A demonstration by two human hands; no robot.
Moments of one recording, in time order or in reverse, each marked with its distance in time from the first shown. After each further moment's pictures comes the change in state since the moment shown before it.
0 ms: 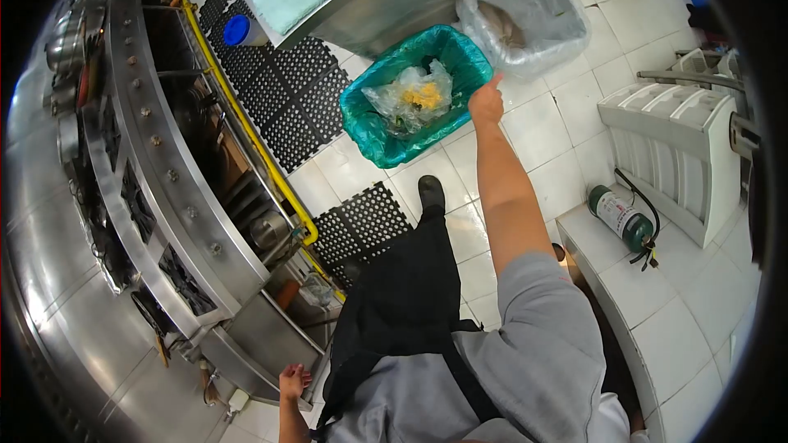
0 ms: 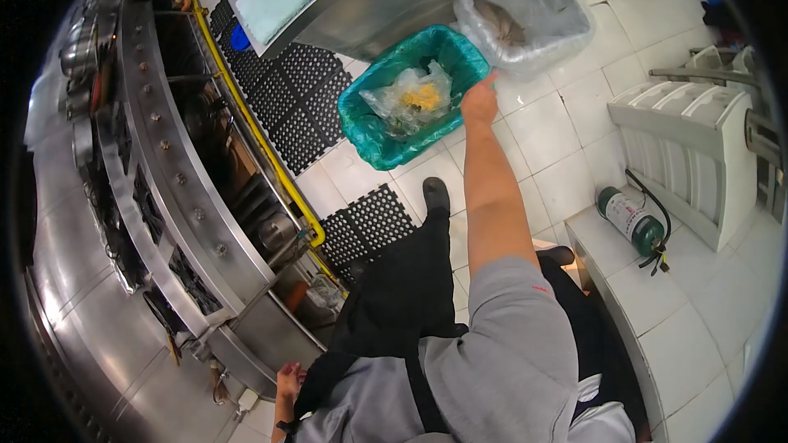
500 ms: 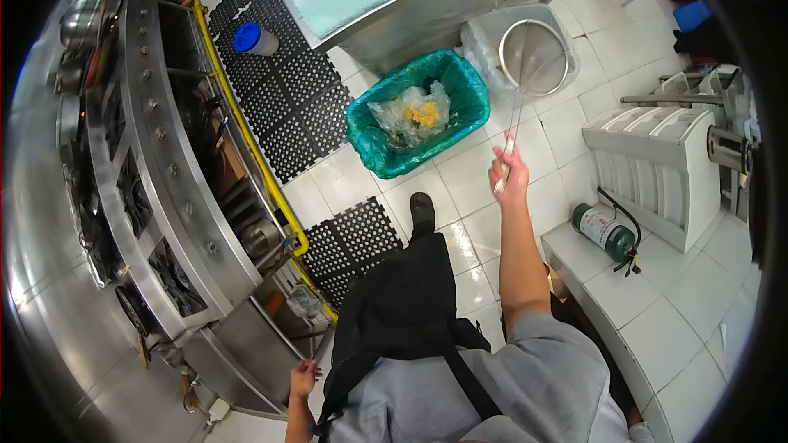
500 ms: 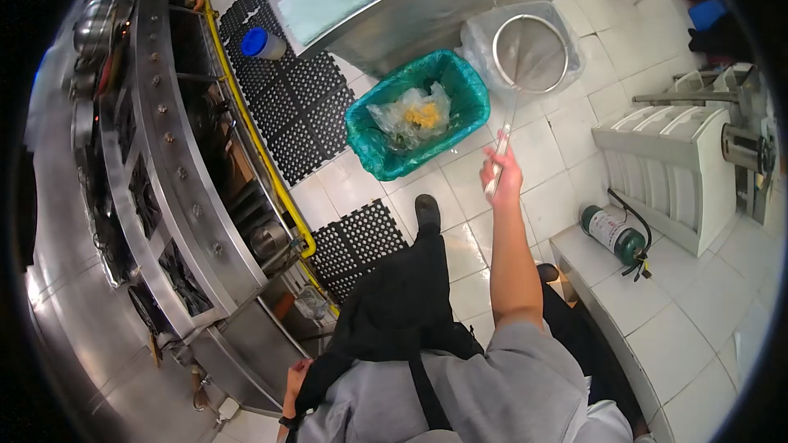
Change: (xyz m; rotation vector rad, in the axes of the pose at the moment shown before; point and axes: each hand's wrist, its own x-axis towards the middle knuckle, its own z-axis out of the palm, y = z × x) left_hand -0.003 0.001 0.044 0.063 -0.135 0.193; right_hand -0.126 0.063 -0.139 1.871 -0.640 0.266
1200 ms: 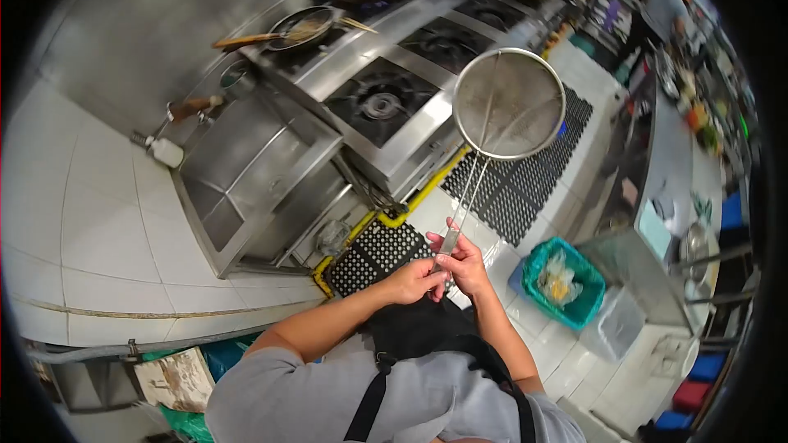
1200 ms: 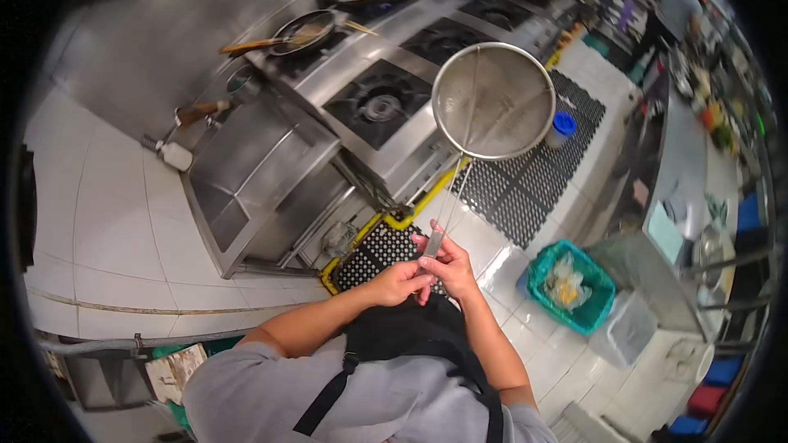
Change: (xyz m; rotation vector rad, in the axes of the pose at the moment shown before) left_hand -0.015 0.000 -0.054 -0.838 -0.235 0.892; right_hand -0.380 0.393 0.259 -0.957 -1.299 0.700
